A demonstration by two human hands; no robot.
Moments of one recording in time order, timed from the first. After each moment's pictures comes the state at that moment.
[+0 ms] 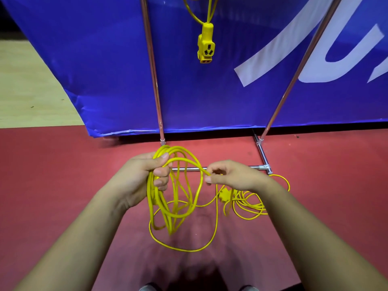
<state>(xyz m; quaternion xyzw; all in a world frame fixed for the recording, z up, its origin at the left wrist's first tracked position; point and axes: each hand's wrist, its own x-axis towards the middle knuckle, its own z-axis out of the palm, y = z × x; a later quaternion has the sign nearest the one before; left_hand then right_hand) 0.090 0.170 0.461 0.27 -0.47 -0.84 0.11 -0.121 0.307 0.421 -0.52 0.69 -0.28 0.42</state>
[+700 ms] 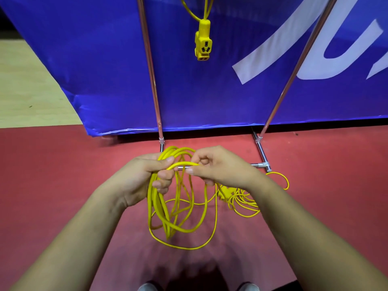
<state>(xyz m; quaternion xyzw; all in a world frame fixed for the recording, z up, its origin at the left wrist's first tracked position) 0.088 0.173 0.461 0.24 -0.49 -0.84 0.04 -0.083 0.298 0.468 -0.52 0.65 -0.37 0.40</state>
